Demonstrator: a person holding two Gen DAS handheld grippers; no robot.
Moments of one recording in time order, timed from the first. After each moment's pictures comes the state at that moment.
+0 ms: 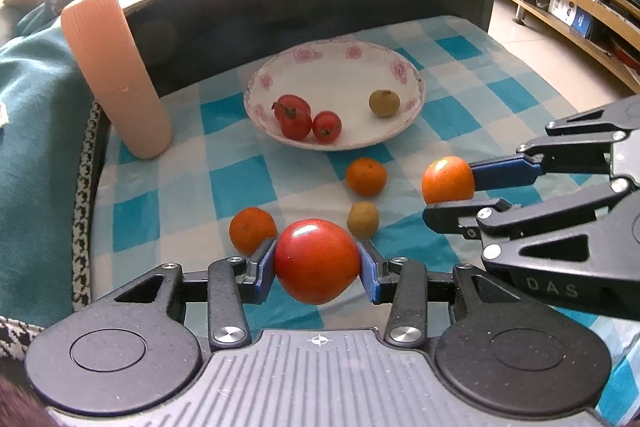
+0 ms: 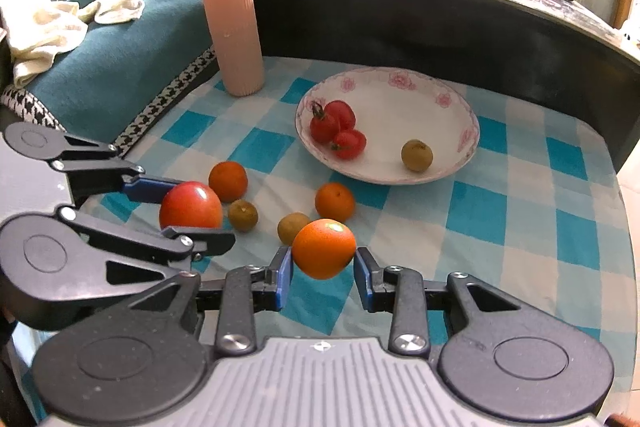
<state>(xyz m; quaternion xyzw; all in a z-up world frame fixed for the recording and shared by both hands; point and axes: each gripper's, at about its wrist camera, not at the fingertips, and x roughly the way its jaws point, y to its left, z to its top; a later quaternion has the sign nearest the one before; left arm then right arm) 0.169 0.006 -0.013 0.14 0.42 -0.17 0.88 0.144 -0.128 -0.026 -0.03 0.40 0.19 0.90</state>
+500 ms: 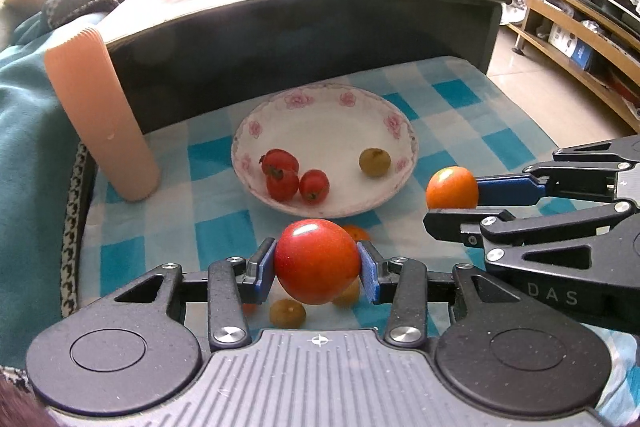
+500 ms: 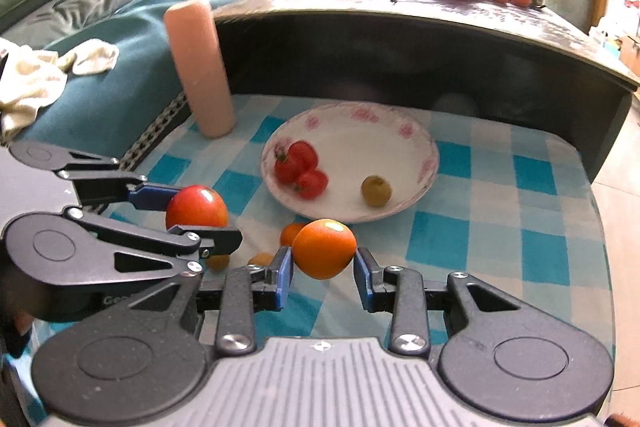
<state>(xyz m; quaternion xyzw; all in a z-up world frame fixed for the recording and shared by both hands) 0.198 -0.013 0.005 0.11 0.41 -0.17 0.89 0.159 -0.157 -0.005 0.00 0.38 0.16 0.91</state>
